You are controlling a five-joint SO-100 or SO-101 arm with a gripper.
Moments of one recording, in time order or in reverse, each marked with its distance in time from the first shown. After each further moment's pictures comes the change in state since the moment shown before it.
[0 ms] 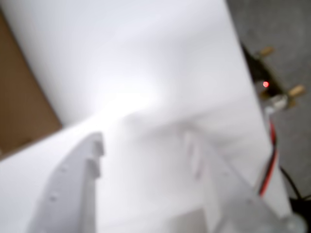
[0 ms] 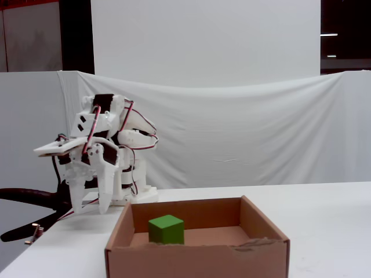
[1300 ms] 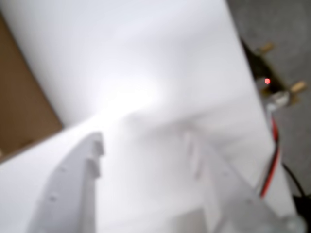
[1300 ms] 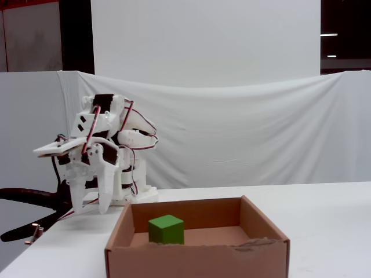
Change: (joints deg) arm 0.0 0.0 0.0 0.2 1.3
